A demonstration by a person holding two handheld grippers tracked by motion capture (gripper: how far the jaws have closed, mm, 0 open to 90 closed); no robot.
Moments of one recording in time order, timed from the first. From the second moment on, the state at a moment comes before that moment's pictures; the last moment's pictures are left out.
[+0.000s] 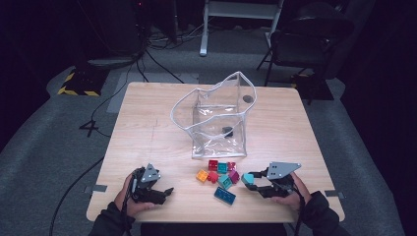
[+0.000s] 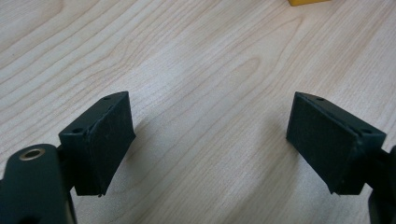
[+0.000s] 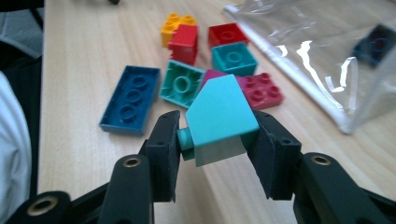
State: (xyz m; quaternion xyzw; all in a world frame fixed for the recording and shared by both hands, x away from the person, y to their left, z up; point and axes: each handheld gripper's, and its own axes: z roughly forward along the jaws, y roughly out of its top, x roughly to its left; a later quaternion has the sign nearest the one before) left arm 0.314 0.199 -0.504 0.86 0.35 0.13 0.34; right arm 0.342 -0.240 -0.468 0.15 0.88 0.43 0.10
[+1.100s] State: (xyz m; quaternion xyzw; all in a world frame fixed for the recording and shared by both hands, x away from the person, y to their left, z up) left arm 0.314 0.199 -0.504 0.86 0.35 0.13 0.34; right arm 0.396 -0.265 -0.359 0.21 0.82 0.49 0.20
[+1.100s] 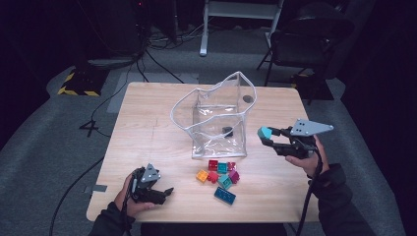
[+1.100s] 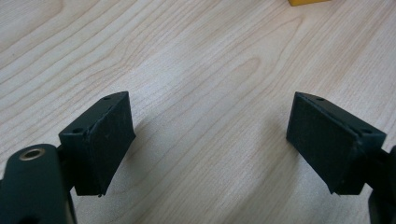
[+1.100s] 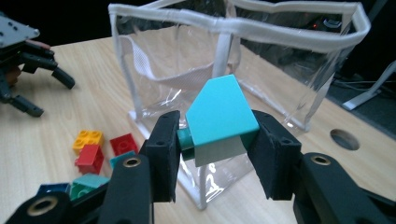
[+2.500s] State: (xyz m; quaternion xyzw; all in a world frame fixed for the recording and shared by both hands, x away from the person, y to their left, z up) left arm 0.314 0.199 -0.504 0.86 0.35 0.13 0.35; right arm 0.453 -0.221 -0.297 0.22 0.81 0.49 0.24
